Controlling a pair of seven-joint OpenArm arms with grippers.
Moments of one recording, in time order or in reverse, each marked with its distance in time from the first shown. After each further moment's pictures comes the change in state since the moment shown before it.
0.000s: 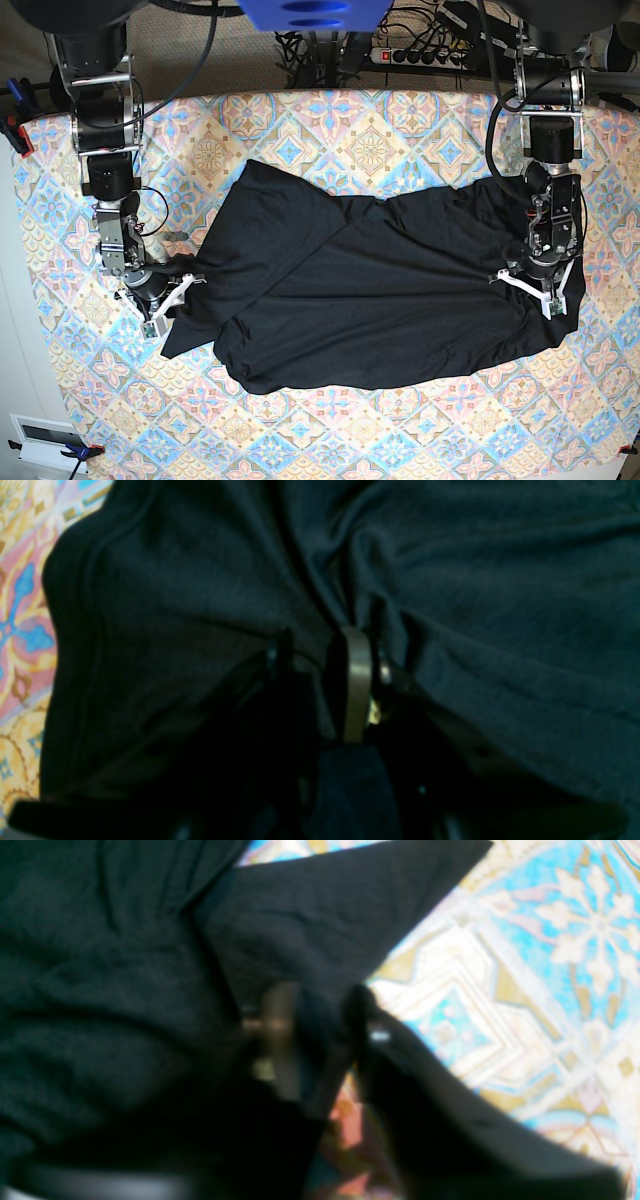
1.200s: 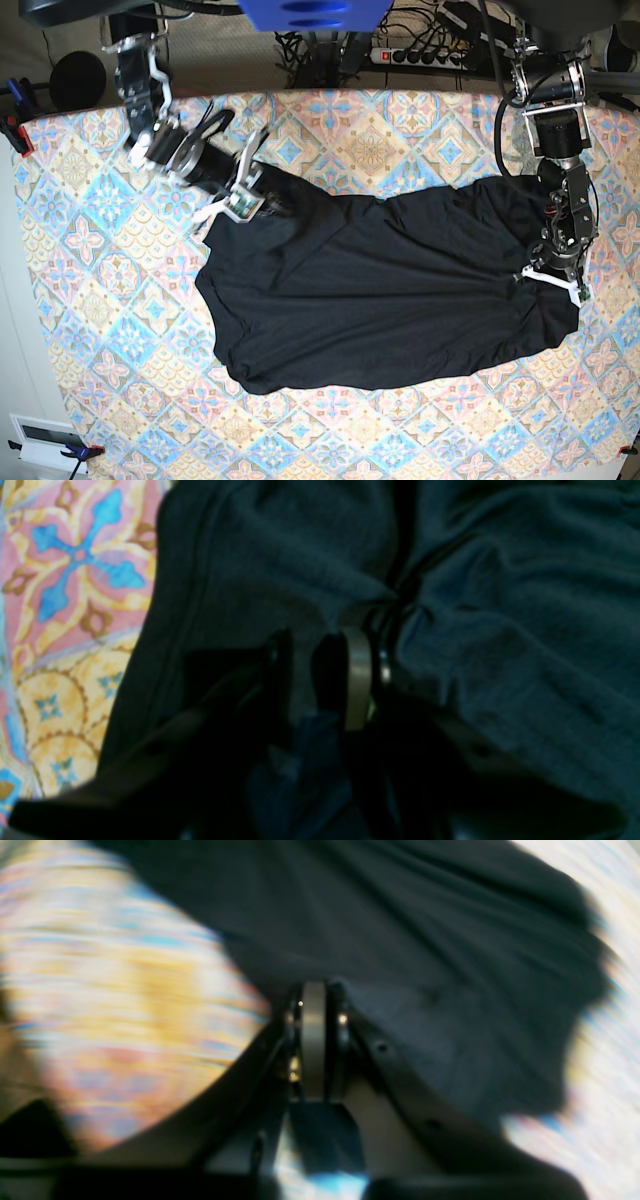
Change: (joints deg) left arm 1.4 0.3 -11.6 0.1 0.0 -0.2 5.2; right arm -45.0 -2.0 1.1 78.5 -0.5 17.4 -18.5
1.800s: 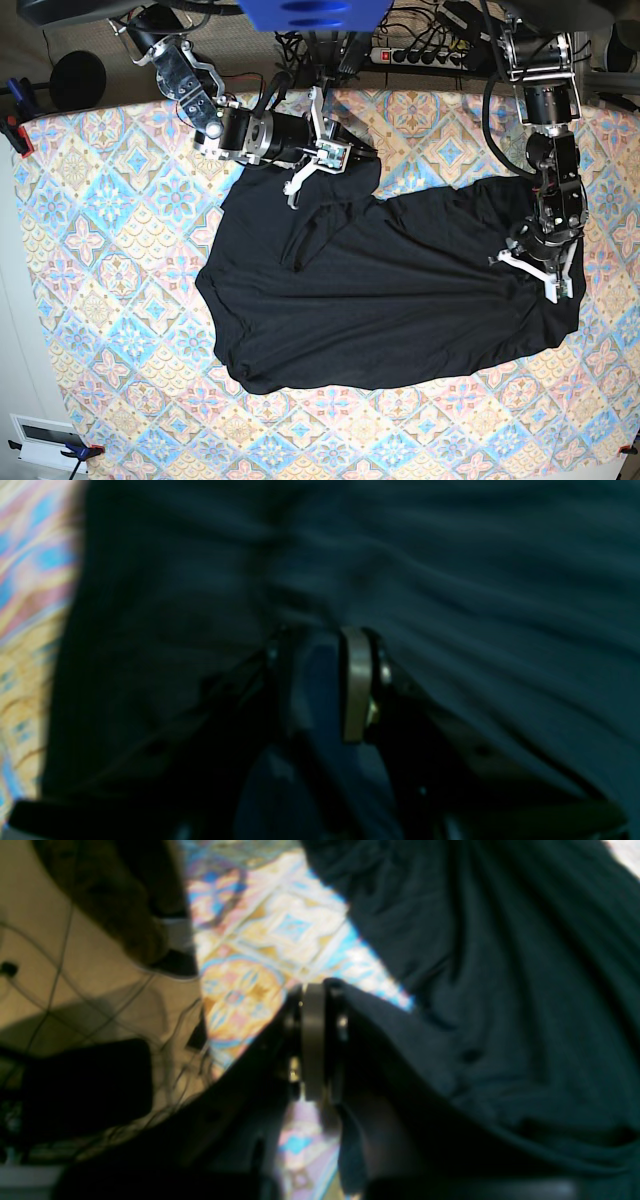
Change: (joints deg) left arm 10.7 2.3 0.3 24.3 -0.1 -4.9 11.0; right arm 7.1 -0.3 -21.6 -4.0 -1.0 0.3 -1.0
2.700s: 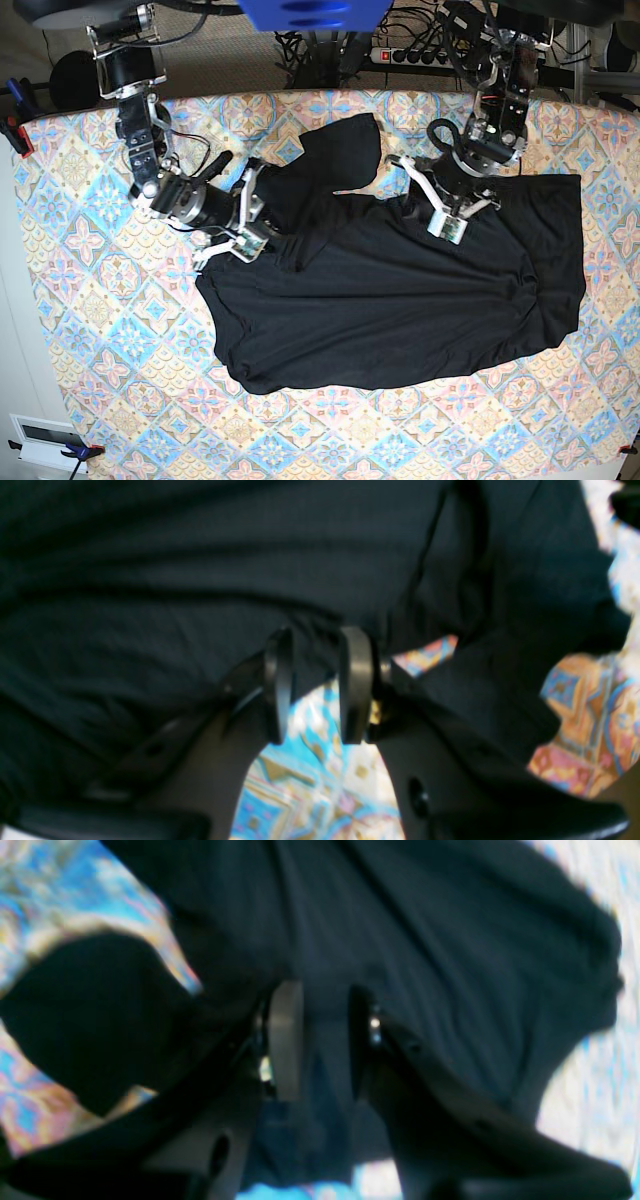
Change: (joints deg) left arm 20.3 1.5 20.1 34.4 1.1 -6.1 8.1; right arm 7.7 1.8 20.5 -8.3 -0.2 0.2 -4.7
